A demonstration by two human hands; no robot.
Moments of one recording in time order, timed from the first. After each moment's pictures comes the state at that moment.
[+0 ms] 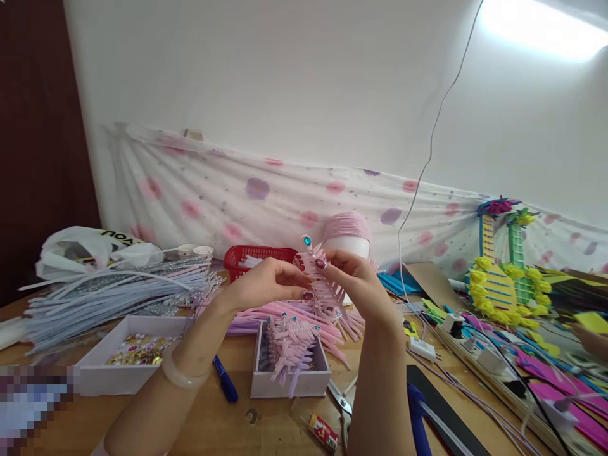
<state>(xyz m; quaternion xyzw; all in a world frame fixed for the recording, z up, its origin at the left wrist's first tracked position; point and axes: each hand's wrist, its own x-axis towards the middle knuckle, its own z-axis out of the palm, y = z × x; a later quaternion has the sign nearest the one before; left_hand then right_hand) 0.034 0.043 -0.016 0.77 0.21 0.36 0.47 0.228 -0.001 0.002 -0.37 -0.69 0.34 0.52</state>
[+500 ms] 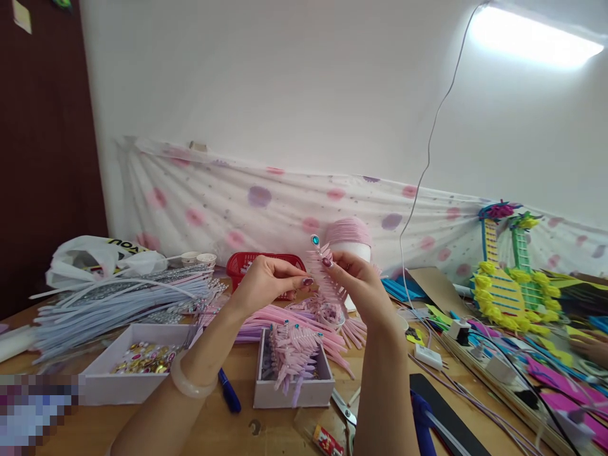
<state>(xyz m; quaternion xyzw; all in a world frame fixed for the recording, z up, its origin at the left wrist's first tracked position) 0.042 0.040 -0.018 0.69 0.26 0.50 0.45 0.225 -0.001 0.003 -0.36 -0.64 0.36 0.58</state>
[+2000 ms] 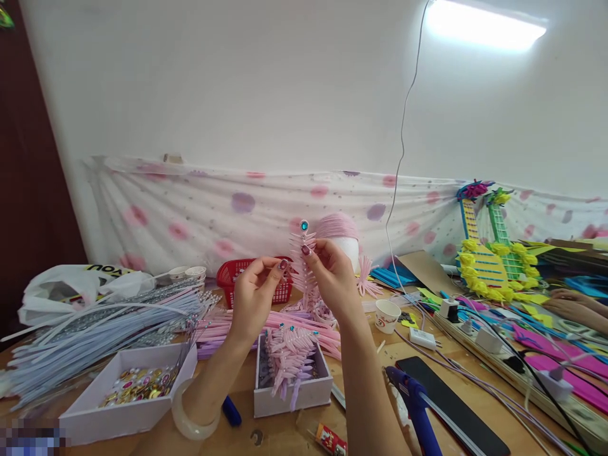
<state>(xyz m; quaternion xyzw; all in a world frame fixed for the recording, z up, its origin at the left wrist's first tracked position) 0.063 0.021 -0.024 0.61 0.28 0.67 0.32 0.200 0.011 0.000 -0.32 -0.63 0.19 0.68</state>
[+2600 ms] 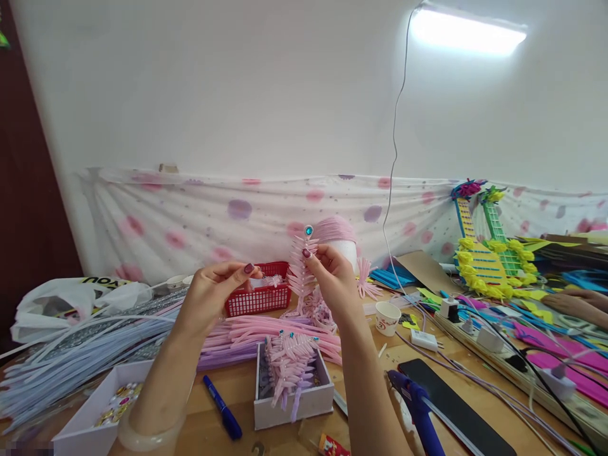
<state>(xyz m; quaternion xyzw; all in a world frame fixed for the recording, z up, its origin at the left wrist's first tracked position) 0.006 0.036 -0.006 0.60 0.27 0.61 0.45 0.202 0.013 0.001 -0.31 -0.56 0.27 0.72</state>
